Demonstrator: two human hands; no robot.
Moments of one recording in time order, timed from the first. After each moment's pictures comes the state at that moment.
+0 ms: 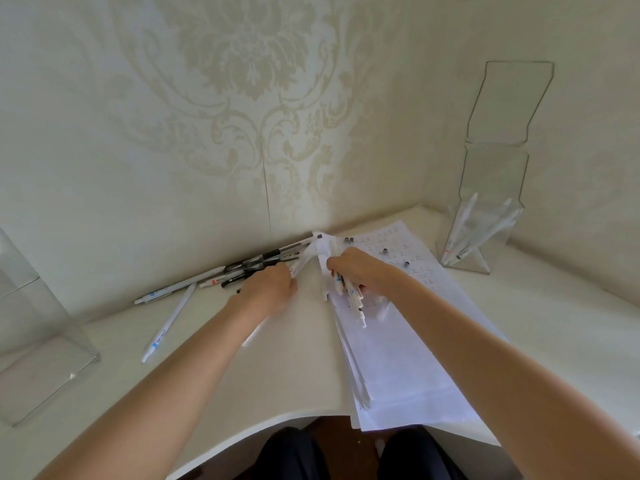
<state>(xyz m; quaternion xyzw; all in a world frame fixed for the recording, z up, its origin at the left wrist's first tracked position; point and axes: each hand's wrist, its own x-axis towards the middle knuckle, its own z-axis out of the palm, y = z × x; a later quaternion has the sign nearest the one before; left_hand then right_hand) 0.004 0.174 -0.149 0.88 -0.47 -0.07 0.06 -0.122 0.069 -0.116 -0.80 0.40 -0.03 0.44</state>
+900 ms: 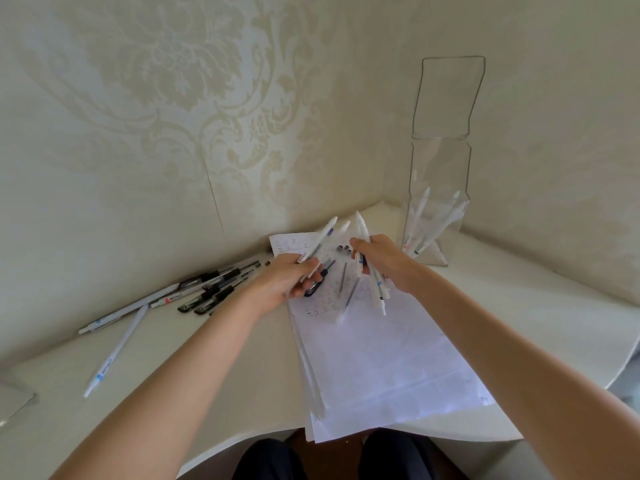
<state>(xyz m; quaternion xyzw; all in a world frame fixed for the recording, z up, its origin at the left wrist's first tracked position) -0.057 0.119 -0.126 0.67 -0.36 -0.43 0.49 -0.201 0.010 -0.112 -0.72 0.44 -0.20 0.50</state>
